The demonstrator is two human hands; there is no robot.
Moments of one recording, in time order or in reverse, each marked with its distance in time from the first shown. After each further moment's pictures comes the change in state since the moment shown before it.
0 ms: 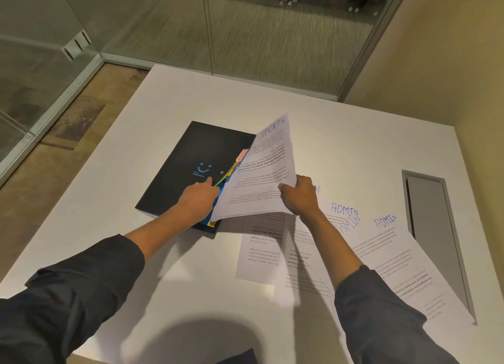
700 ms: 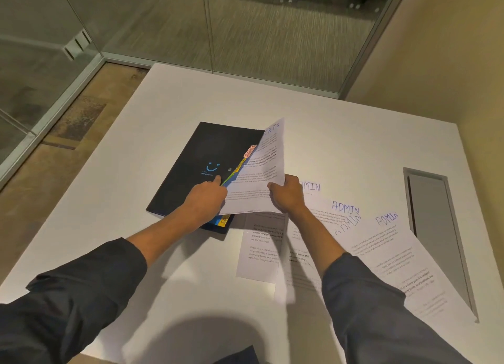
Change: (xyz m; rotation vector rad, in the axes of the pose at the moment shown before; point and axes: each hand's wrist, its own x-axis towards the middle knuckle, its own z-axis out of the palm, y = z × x) left_hand -0.011 0.017 -0.019 0.012 -0.028 0.030; right_hand 0.010 0.003 0.029 -0.007 -0.018 0.031
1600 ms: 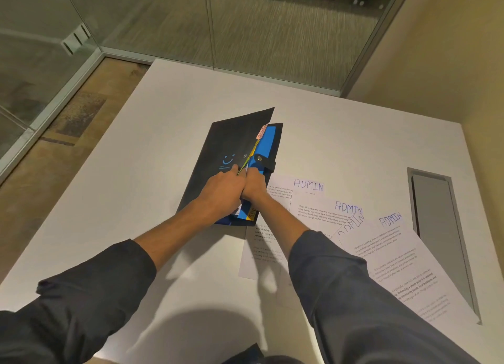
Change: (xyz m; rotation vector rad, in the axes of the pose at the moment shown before) left_hand -0.004 0.022 -0.029 -0.178 0.193 0.051; right_hand 0.005 -0.043 0.074 -0.349 -0.157 -0.093
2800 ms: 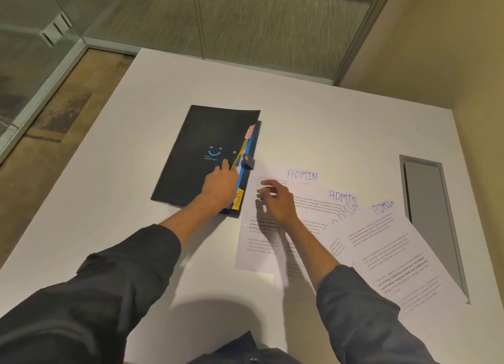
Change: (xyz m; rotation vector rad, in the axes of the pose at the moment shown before) left_hand 0.043 -0.007 0.060 0.001 -0.047 -0.125; right_hand -0.029 0.102 -0.011 0.375 0.133 -0.004
